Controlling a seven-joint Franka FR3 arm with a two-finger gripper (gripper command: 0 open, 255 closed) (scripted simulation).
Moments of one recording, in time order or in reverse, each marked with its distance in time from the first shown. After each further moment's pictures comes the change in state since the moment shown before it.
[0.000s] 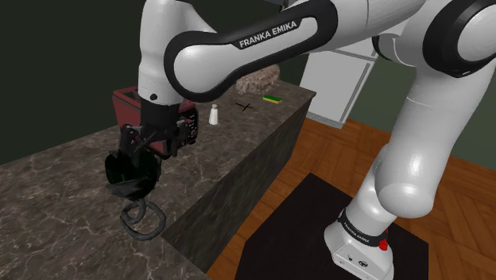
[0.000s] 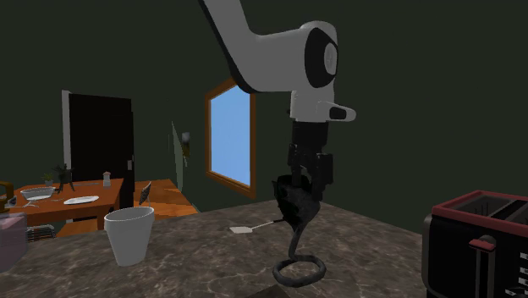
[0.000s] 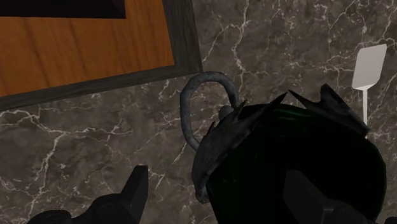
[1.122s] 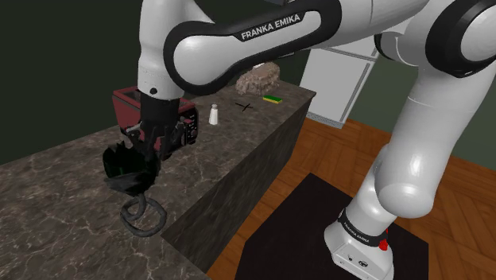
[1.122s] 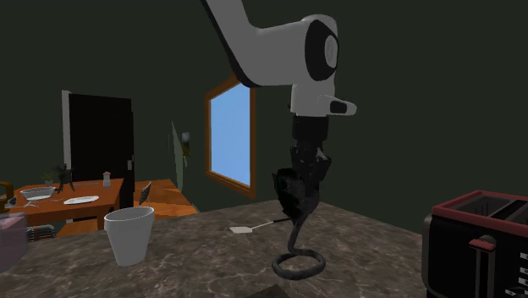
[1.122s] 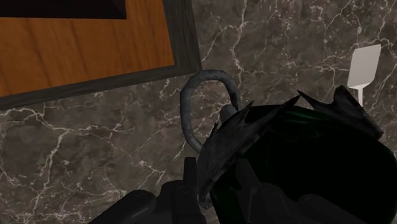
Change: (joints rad) arm -0.003 -0.012 0.000 0.017 0.007 -0.028 -0.005
